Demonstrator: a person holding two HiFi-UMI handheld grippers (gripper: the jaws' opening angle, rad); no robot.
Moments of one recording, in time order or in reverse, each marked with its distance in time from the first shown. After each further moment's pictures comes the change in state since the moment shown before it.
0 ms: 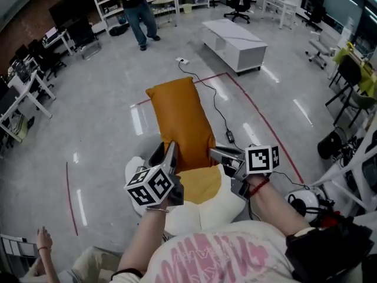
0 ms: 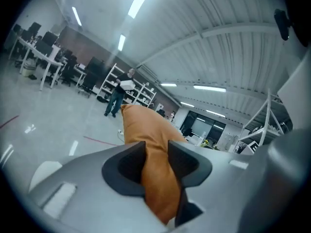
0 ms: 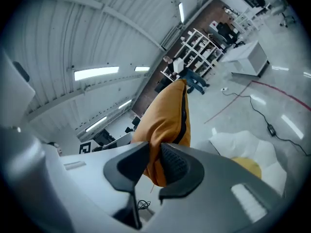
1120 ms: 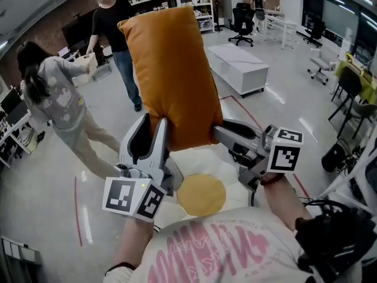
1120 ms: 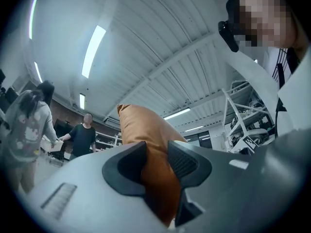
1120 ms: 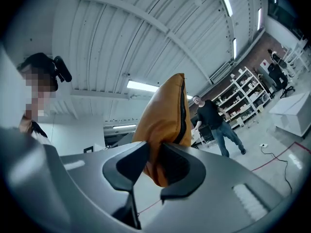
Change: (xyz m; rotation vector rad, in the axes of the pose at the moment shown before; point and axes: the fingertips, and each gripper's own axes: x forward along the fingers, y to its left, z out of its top) left arm -0.115 -0.167 0.179 0.488 -0.516 -0.221; right arm -0.082 0.189 0.102 -0.490 -0.300 0.306
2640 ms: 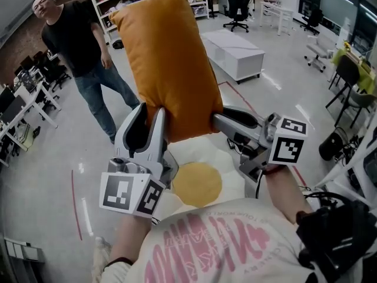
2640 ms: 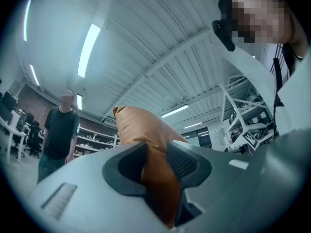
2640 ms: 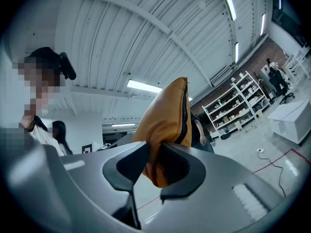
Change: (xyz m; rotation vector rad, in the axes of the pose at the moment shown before) left arm 0.003 0.001 -0.004 0.031 0.019 -0.014; right arm 0.001 -0.003 0.002 -0.048 0.003 -0.018
